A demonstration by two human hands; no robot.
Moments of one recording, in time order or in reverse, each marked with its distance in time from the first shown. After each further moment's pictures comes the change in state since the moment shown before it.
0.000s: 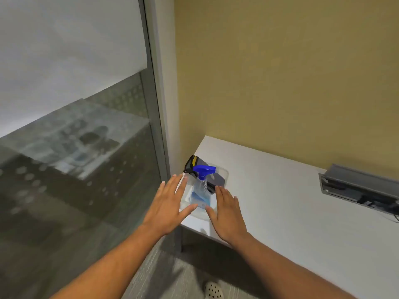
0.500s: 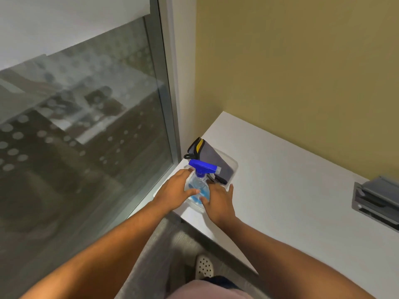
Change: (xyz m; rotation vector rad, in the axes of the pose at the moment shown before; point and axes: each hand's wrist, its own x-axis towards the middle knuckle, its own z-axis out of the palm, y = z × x) left_hand 0.106 0.007 0.072 -0.436 -0.205 -0.397; right_hand 0.104 0.046 0.045 0.066 -0.311 -0.043
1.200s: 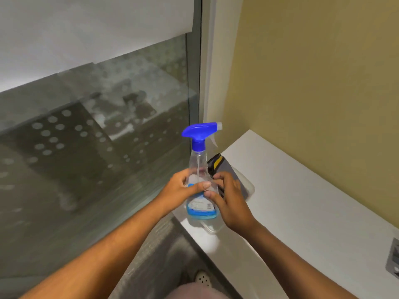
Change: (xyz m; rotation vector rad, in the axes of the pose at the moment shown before) left_hand -0.015 0.020 -0.048 -0.791 0.207 -0.012; right_hand 0.006 -0.043 -0.094 0.370 -0.068 -0.338
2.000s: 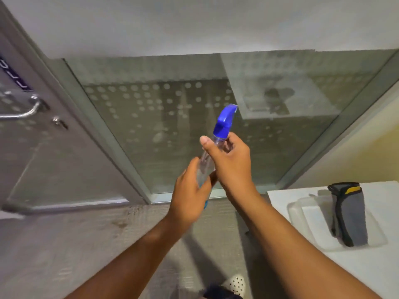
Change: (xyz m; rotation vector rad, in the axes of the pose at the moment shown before) left_hand -0.292 -0.048 -0.121 0.091 0.997 -0.038; right_hand -0.088 -0.259 0.230 0.491 -0.272 -0.266
